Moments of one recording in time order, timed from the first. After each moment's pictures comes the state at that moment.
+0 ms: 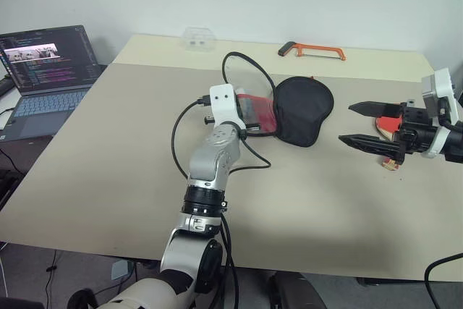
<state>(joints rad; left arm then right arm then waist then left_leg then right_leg) -0.77 -0.12 0.05 0.18 -0.21 0.68 0.23 -0.43 -0.97 -0.25 -0.22 0.73 0.69 1.09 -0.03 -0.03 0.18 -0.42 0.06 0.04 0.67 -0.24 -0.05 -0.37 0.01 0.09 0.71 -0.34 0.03</state>
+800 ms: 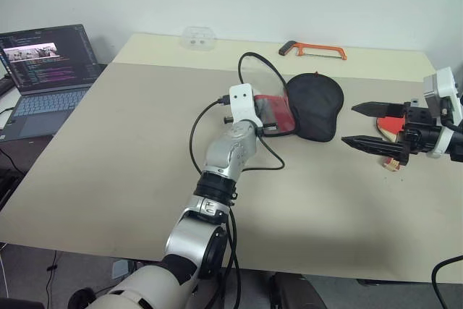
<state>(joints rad) -0.93 -0.13 0.00 0.51 -0.37 0.51 0.25 -0.43 -1.00 -0.25 -0.23 0.73 0.70 1.09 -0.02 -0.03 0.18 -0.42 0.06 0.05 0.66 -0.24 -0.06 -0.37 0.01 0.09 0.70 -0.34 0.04</state>
